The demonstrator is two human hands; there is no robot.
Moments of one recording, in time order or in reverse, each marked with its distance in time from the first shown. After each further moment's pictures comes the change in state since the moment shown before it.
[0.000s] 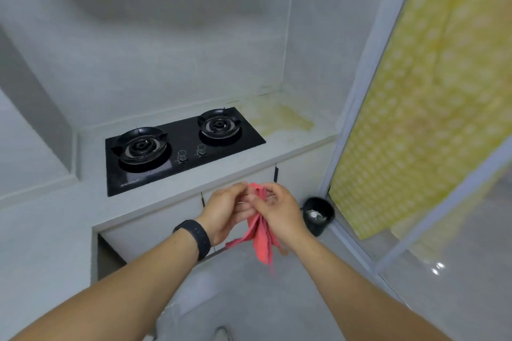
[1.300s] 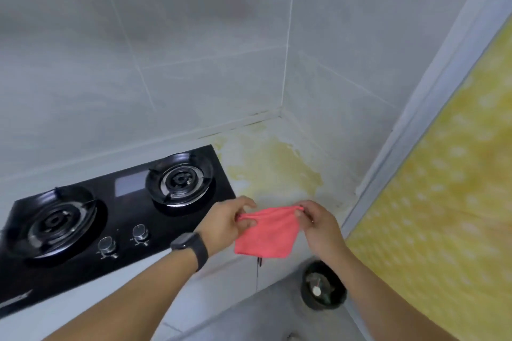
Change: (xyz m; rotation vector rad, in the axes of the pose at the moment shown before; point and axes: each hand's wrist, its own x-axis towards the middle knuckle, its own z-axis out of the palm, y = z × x) left_hand 0.450 0.112 0.054 1.188 0.028 0.542; right_hand 0.466 0.112 -0.176 -0.256 -0.034 -0.071
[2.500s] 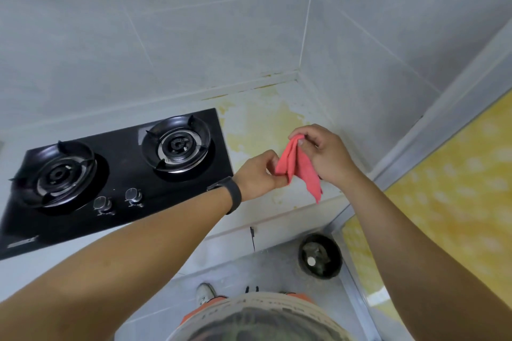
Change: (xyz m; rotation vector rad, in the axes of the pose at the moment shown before) left_hand 0.121 0.049 0.057 -0.282 -0.088 -0.397; right_hand 0.148 -0.015 -0.068 0.008 -0.204 -0.330
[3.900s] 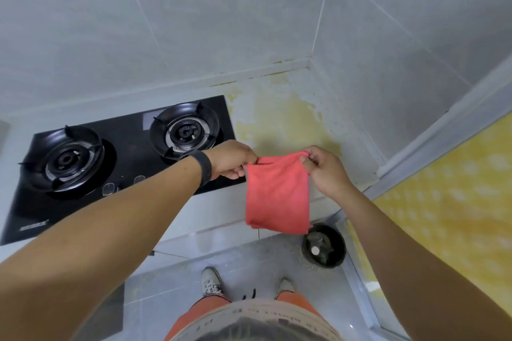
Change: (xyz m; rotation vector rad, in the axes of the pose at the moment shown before) left_hand 0.003 -0.024 -0.079 -0.153 -0.201 -0.395; right_hand -0.019 0.049 0.054 -0.101 -0.059 0.330
